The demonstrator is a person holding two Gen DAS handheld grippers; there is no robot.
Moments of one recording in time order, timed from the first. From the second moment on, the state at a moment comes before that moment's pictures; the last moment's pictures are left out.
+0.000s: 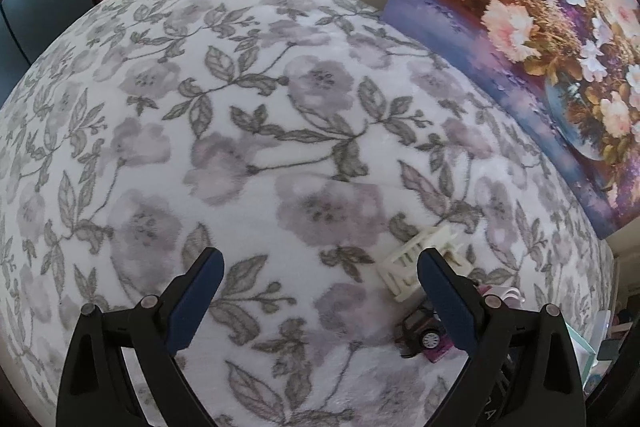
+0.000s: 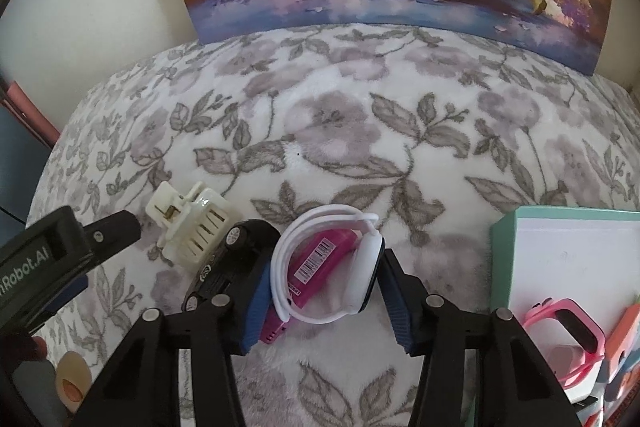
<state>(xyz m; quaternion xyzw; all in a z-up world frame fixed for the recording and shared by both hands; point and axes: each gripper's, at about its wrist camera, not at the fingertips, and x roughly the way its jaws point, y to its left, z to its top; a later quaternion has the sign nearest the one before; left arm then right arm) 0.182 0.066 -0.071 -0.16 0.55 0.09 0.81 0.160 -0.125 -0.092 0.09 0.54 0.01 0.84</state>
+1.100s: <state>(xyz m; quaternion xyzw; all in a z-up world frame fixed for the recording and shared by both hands) 0.190 0.013 -0.081 -0.11 0.52 0.01 0.85 0.150 -0.167 -0.055 0.12 0.53 -0.02 0.84</state>
